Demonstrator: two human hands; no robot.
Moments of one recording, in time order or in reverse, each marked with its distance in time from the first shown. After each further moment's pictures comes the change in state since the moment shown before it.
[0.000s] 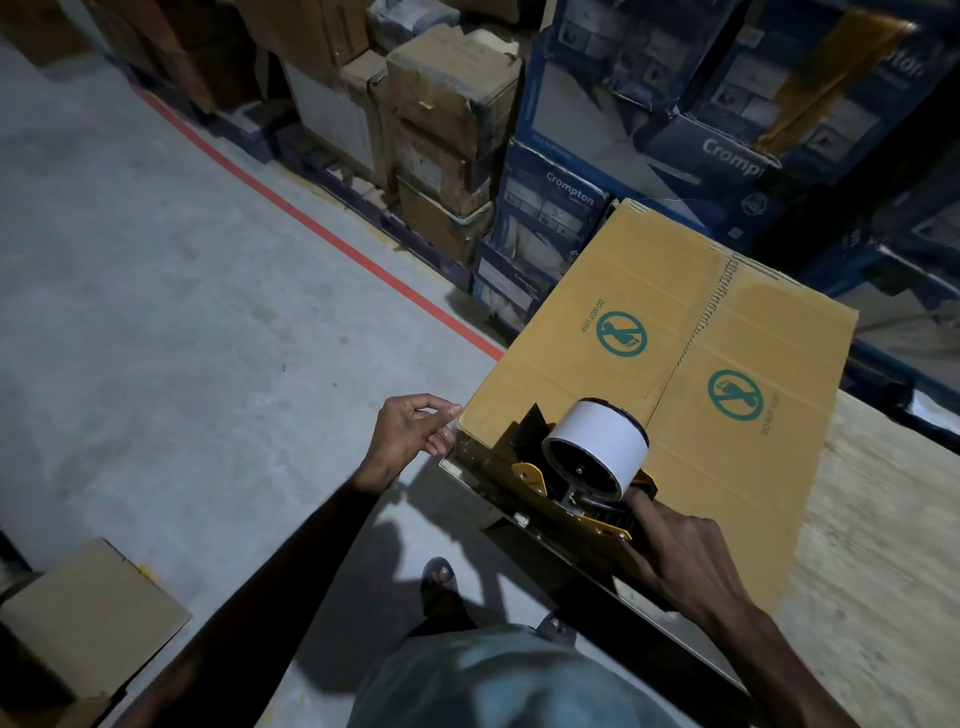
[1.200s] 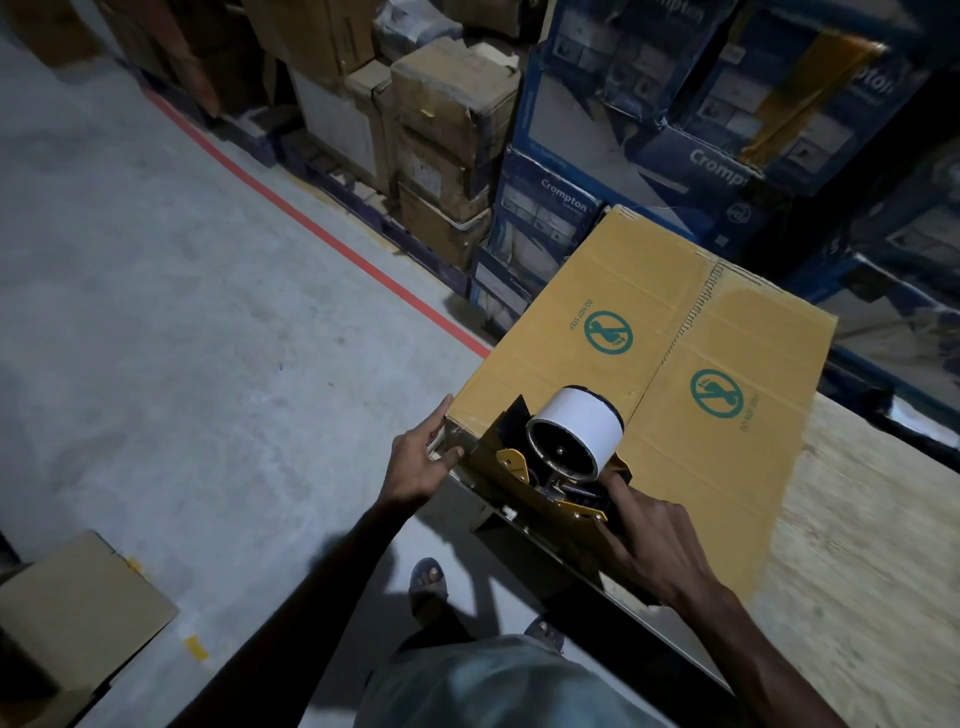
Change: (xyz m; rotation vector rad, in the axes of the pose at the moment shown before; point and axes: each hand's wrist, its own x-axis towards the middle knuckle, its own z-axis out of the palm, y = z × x) left_hand -0.037 -0.045 0.030 0.308 -0.005 0.252; right_hand -0.001 0.002 0.005 0.049 -0.040 0.024
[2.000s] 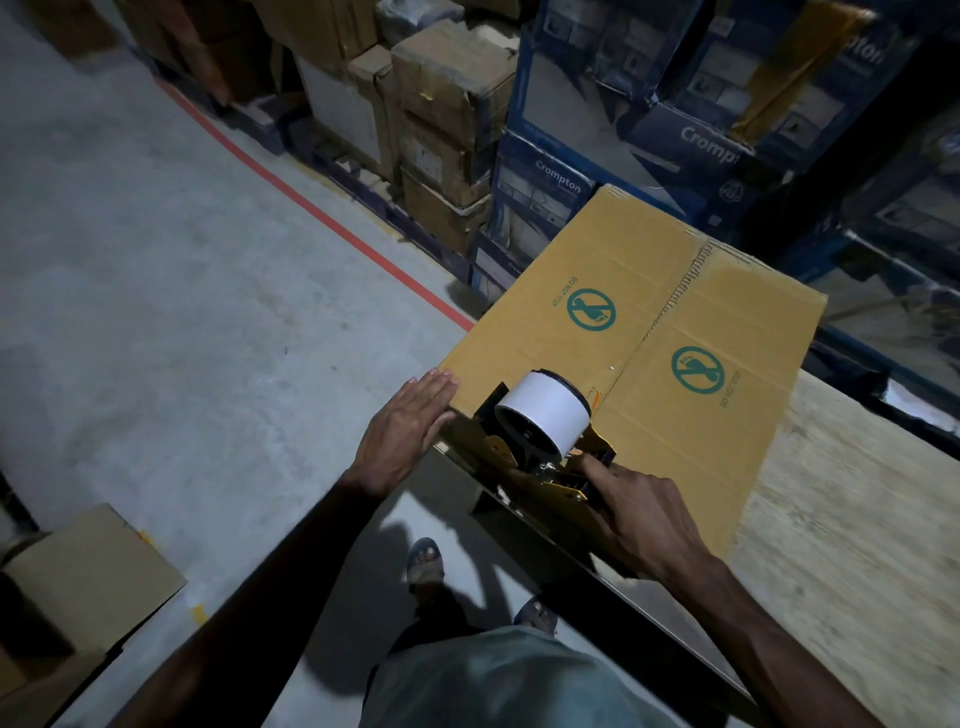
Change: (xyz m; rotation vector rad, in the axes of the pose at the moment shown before) left_hand 0.006 -0.012 0.008 0.871 0.207 0.675; right_hand -0.016 0.014 -0.019 -0.016 -0.065 -0.051
